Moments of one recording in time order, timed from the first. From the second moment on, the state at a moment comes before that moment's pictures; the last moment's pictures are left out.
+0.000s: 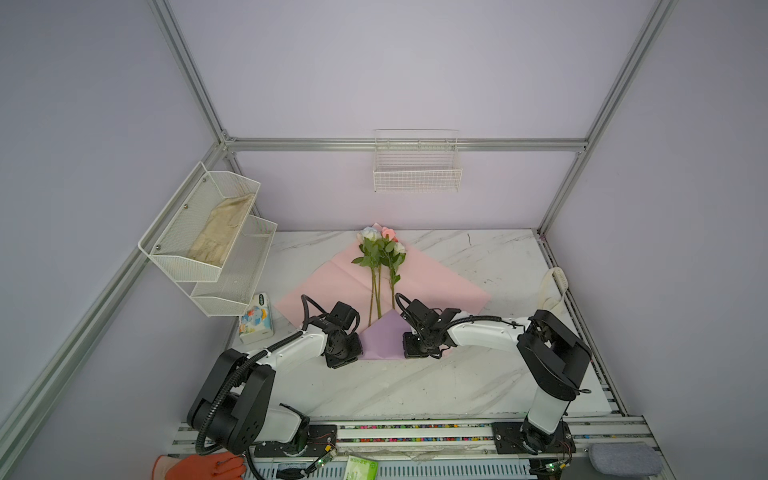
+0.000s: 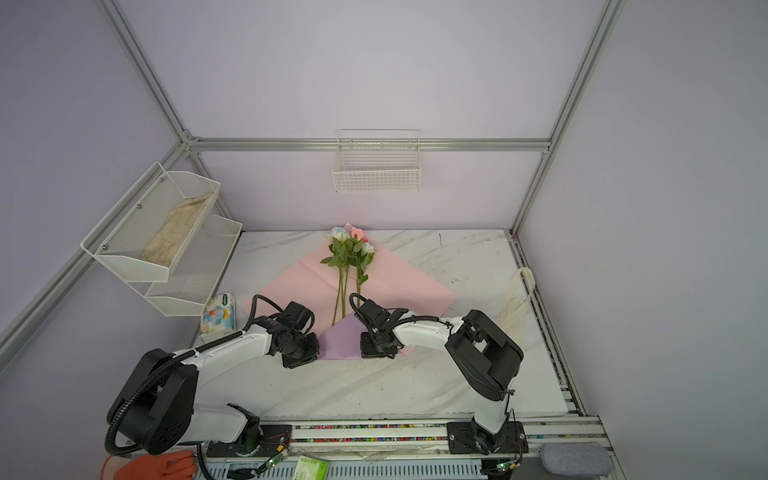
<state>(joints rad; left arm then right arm) -0.41 1.40 0.68 -0.63 0.13 -0.79 0.90 1.79 1.05 -0.48 -0.11 0.77</state>
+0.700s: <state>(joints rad) -0.27 1.26 0.60 -0.74 -0.02 -0.86 0.90 1.76 1.01 -0.46 -0.09 0.78</state>
